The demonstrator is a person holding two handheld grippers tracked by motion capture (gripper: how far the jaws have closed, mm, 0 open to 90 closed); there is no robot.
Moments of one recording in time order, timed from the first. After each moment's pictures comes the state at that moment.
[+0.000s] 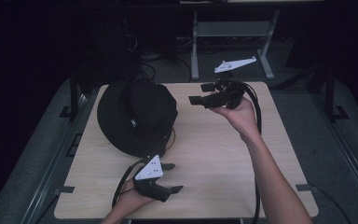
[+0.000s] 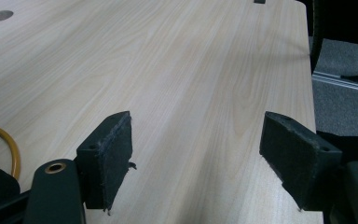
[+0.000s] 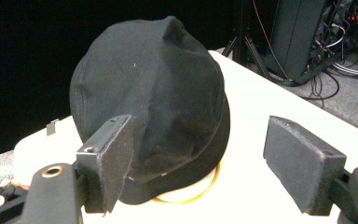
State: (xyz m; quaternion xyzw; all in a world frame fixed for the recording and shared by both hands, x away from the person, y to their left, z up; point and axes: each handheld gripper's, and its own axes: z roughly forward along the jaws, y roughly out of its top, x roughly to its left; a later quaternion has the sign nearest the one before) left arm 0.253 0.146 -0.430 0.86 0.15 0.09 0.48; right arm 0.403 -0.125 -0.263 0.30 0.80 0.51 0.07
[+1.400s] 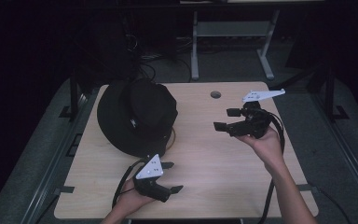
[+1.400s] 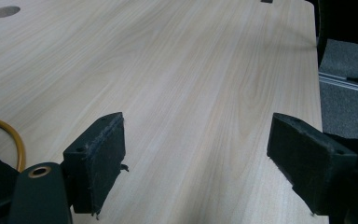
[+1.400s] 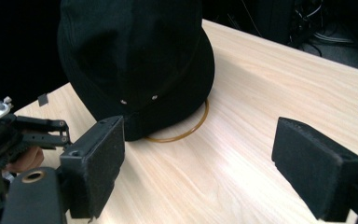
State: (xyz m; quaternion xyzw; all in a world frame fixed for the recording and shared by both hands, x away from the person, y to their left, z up) left arm 0.253 0.145 -0.431 0.86 0.16 0.09 0.48; right arm 0.349 -0.188 -0.312 0.35 0.80 0.49 0.07
